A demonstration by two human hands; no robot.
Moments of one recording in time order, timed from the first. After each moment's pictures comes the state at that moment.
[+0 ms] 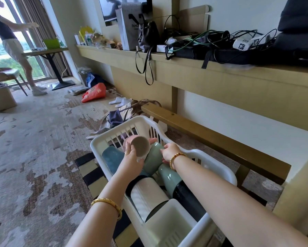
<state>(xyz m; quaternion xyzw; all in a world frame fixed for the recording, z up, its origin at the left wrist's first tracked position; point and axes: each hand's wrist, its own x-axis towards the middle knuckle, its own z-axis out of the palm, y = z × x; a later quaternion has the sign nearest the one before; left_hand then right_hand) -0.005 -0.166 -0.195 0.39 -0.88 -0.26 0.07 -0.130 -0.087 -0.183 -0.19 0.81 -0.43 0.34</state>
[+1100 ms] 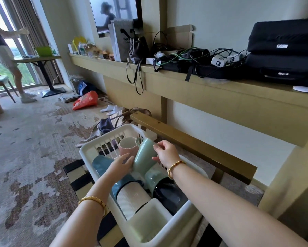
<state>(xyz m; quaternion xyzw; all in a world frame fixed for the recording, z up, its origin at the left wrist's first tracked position) -0.007 -0.156 -0.183 0.37 -0.84 -0.38 0.09 -0.126 -0.027 -0.145 -0.22 0.71 -0.61 0.28</state>
